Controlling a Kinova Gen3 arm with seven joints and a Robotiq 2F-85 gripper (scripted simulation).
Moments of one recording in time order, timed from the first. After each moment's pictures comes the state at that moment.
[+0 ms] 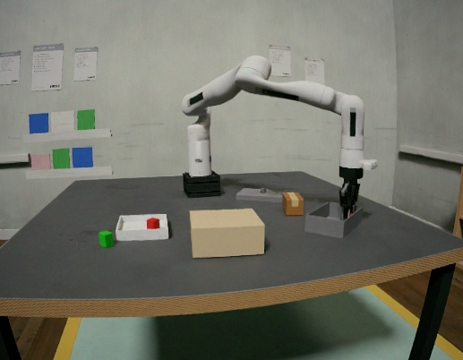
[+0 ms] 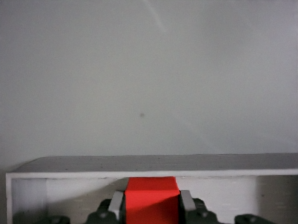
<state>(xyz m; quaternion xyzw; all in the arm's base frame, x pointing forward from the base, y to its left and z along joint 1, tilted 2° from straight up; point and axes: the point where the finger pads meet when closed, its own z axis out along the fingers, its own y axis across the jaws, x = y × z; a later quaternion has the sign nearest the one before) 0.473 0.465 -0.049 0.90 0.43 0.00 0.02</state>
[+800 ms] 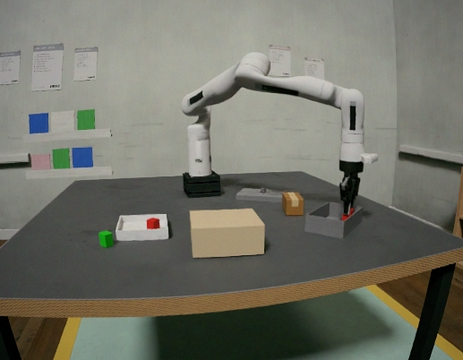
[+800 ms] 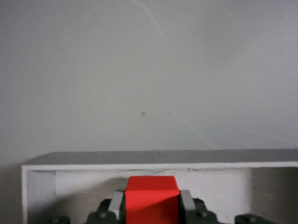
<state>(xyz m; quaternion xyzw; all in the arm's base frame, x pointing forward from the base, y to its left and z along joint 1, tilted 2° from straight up) 0.473 0.465 -0.031 0.90 0.43 0.00 0.02</state>
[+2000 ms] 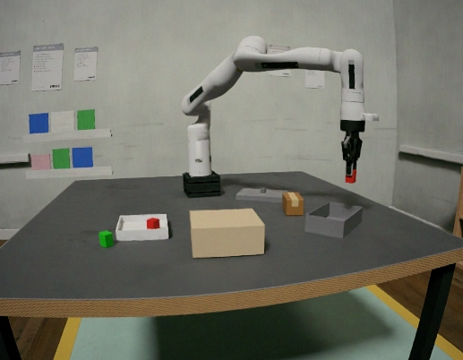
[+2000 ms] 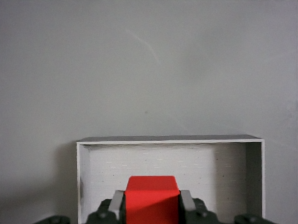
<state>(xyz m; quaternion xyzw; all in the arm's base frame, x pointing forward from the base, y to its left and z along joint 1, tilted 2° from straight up) 0.472 0.470 0.085 0.90 0.43 0.00 0.02</state>
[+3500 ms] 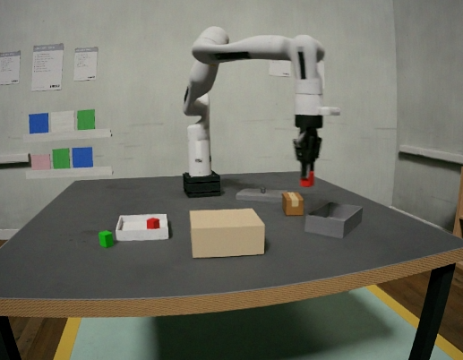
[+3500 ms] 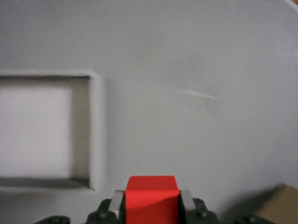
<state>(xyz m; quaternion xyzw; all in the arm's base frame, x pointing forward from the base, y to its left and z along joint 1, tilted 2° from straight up) 0.560 0.309 0.100 0.90 0.44 -0.01 0.02</state>
